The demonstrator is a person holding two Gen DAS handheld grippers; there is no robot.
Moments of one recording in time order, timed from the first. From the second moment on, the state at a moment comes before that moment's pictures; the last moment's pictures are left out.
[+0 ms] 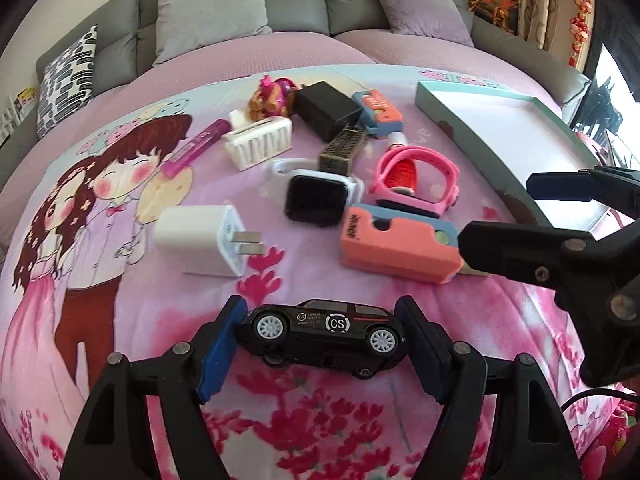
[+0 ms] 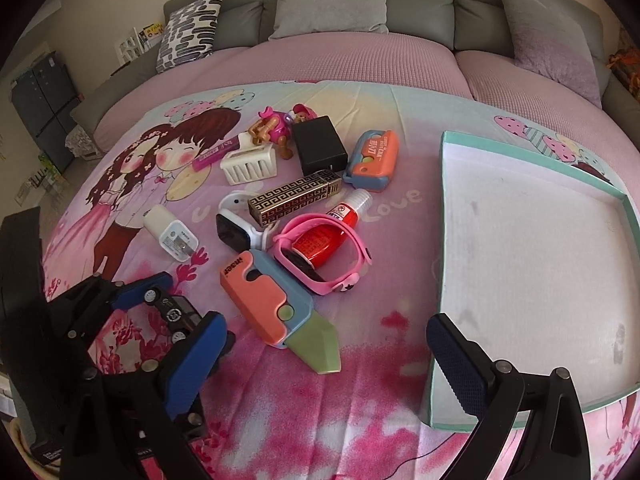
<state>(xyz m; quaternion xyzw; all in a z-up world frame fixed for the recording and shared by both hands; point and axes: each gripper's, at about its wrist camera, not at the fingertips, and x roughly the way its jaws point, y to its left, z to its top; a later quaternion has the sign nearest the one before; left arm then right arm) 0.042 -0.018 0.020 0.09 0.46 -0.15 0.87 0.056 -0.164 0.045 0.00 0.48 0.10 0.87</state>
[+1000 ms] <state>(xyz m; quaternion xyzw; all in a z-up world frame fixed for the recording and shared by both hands) 0.039 0.038 0.032 0.05 0.45 -0.08 0.89 0.070 -0.118 0.017 -0.03 0.50 0.11 0.86</state>
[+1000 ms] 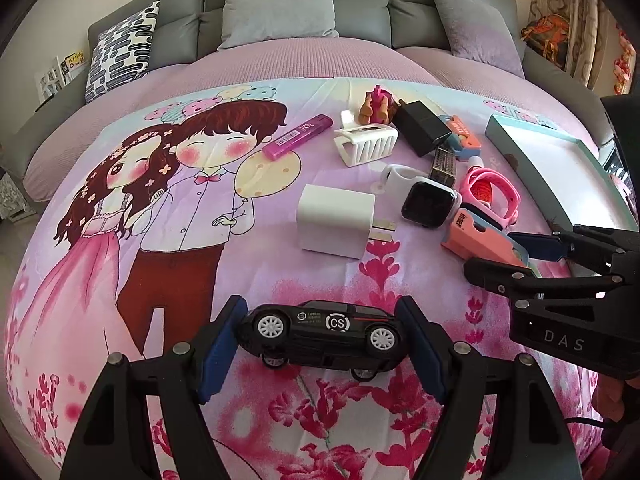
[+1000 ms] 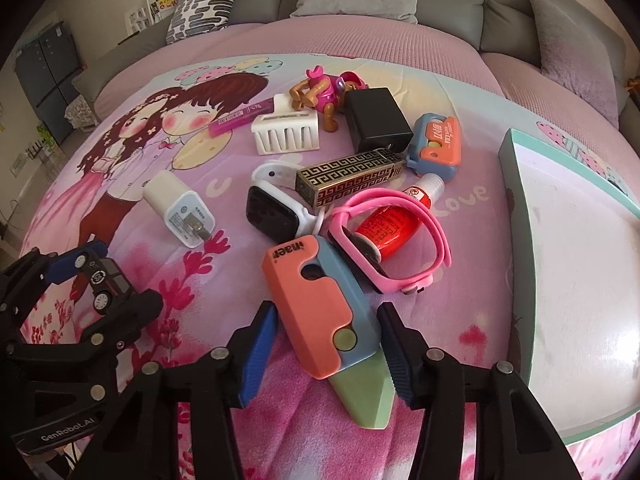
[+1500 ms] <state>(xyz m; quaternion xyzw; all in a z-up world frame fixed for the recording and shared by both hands) 0.056 0.000 0.092 0.05 0.41 -0.10 0.91 0.063 -0.172 0.088 0.05 0.41 0.08 0.91</state>
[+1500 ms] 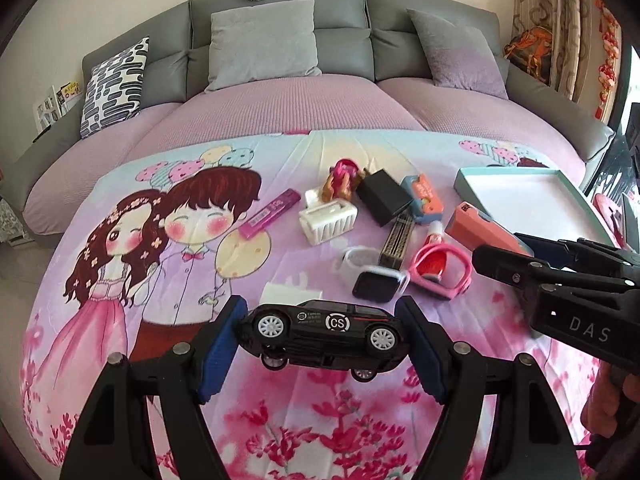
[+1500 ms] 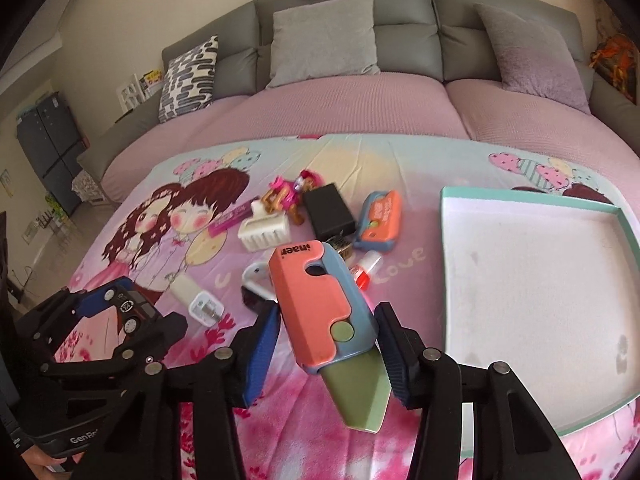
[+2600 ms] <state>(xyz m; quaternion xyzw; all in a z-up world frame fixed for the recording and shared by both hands) 0.131 -0.264 0.062 0.08 0.46 -0.23 0.86 0.048 -0.415 0.061 0.17 0.42 -0.24 0.86</state>
